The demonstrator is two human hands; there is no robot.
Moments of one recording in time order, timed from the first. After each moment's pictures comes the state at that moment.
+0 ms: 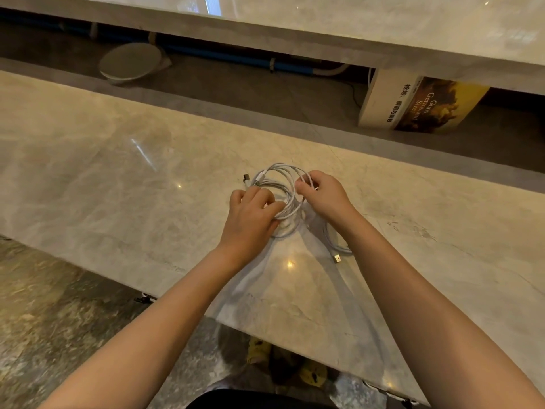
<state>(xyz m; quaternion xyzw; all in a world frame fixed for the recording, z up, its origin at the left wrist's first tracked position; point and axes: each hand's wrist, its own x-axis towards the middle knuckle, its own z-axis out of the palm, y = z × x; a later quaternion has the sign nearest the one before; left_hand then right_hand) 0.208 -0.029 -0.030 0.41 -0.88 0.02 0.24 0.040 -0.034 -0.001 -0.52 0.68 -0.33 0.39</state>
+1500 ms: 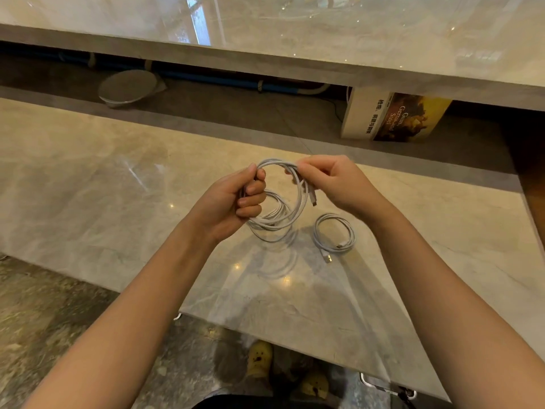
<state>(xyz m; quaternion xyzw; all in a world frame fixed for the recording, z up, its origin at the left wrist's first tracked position) 0.215 -0.034 0.066 0.30 -0.33 -0.83 0.32 0.020 0.000 0.086 -0.63 0.59 -0.35 0.37</state>
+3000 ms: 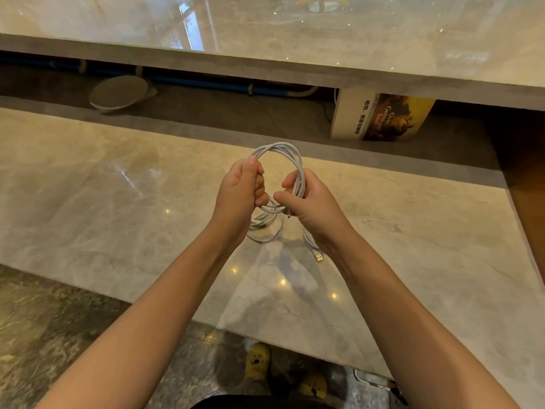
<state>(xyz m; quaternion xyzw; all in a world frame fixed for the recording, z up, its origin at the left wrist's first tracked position) 0.170 -0.009 0.077 0.47 -0.49 -0.59 0.44 0.056 0.031 0.072 -0.42 0.62 -0.46 0.47</state>
